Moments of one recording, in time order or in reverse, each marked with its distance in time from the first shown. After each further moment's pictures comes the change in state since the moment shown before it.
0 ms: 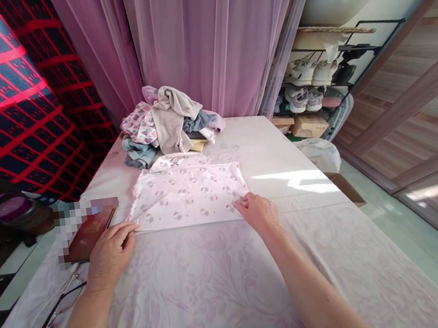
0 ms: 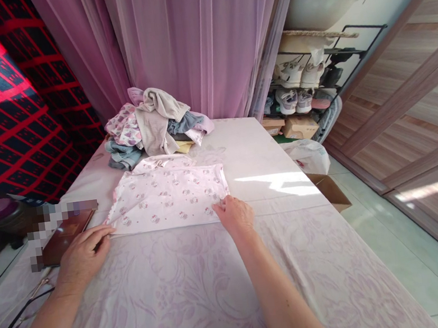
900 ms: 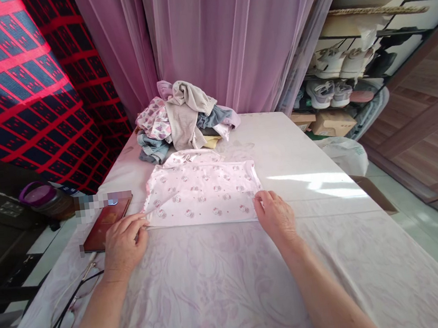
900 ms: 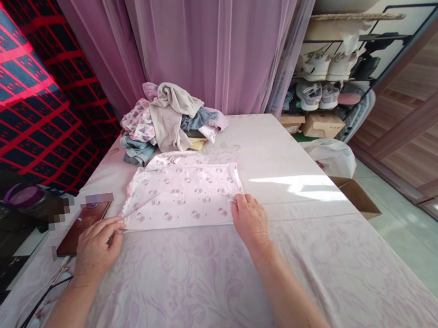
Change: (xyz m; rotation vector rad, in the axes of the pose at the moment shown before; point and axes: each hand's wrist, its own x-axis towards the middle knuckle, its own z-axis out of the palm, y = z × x) left_hand 0.004 0.012 -0.013 0.054 0.063 0.086; right_hand -0.003 0.004 0.014 -0.056 0.277 -0.199
